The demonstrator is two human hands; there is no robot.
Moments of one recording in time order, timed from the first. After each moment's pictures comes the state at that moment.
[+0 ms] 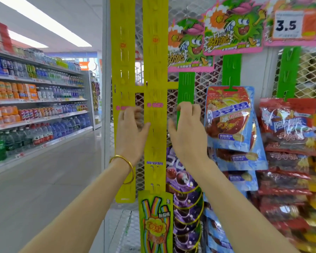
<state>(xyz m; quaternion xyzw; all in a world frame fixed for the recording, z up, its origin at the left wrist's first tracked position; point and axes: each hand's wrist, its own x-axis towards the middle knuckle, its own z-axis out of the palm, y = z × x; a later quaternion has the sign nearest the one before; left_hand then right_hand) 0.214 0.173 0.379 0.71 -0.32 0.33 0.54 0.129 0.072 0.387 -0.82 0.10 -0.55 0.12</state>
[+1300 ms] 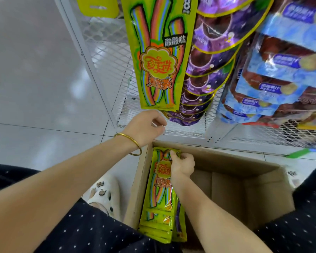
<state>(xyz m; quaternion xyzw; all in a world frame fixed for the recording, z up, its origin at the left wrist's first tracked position) 0.174 0.191 0.046 0.86 -0.31 -0.20 0.36 0.089 0.108 -0.135 -0.59 0.62 -0.09 0.51</state>
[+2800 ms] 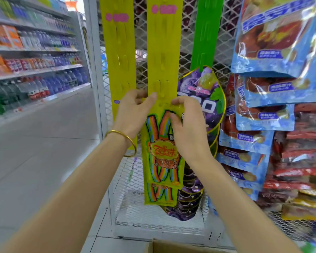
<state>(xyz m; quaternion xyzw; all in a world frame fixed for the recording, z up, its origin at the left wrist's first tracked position) 0.228 0.171 0.287 0.72 -0.28 0.11 0.62 0.146 0.077 0.256 -0.82 0.05 -0.47 0.34</state>
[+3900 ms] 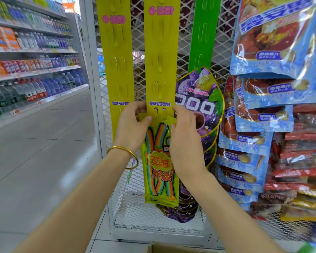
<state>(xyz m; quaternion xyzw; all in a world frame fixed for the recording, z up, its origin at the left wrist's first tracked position) 0.231 0.171 0.260 0.72 -0.32 0.13 0.60 0.151 0.084 0.231 -0.85 0.11 -0.49 0.13</state>
